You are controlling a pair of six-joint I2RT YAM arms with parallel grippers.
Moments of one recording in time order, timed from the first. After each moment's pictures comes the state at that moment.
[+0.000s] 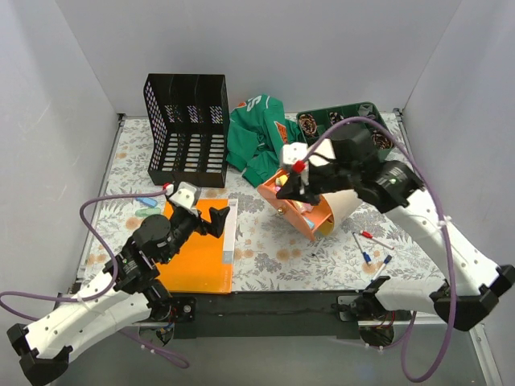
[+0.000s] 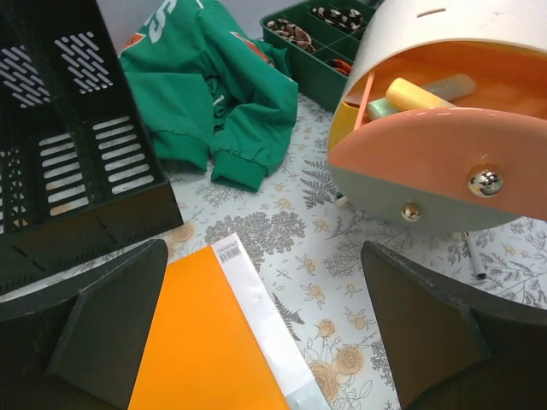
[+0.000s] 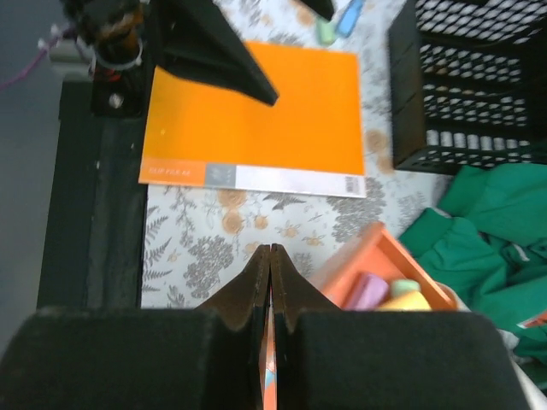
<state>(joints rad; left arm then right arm) -0.86 0.55 0.62 -0.14 -0.32 -0.07 0.71 1.18 1.48 -0.81 -0.72 -0.51</state>
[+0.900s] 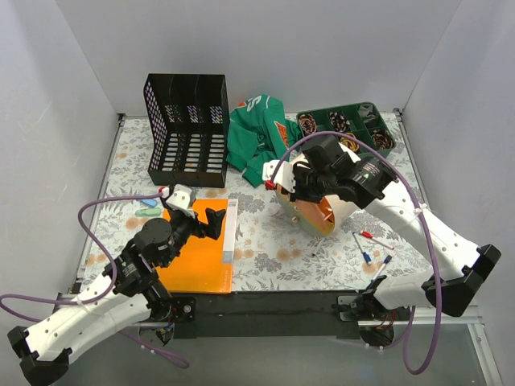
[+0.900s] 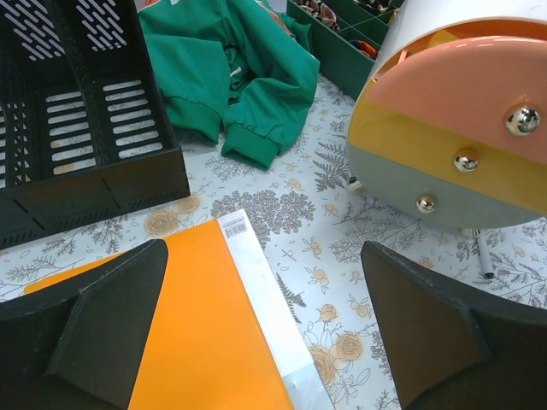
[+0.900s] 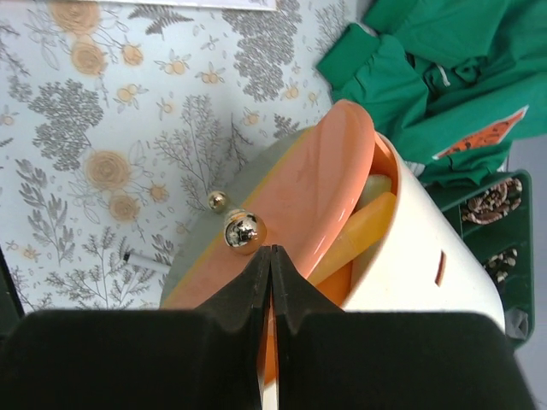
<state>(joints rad) -0.86 0.49 0.56 -0.20 -0.40 -0.15 0.83 1.31 1.49 -1.01 -0.16 -0.75</state>
